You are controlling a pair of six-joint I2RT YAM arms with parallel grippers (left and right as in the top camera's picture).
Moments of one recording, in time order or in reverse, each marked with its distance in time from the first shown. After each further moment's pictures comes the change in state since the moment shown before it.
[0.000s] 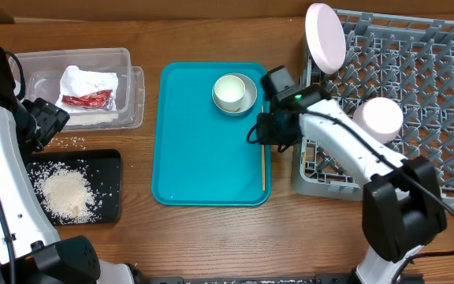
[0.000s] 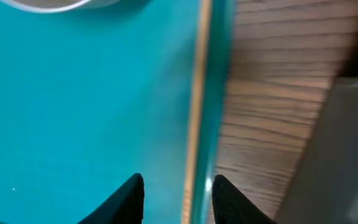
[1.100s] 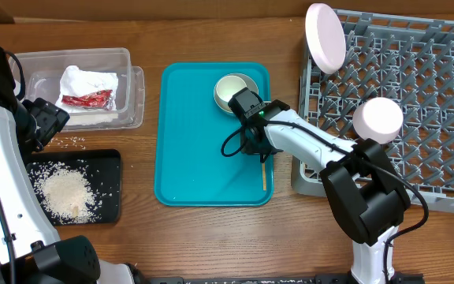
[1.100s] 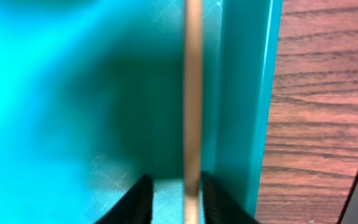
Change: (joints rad) left arm 0.000 0.000 0.000 0.000 0.000 0.000; right arm 0.106 0.168 -0.002 0.086 0.230 0.123
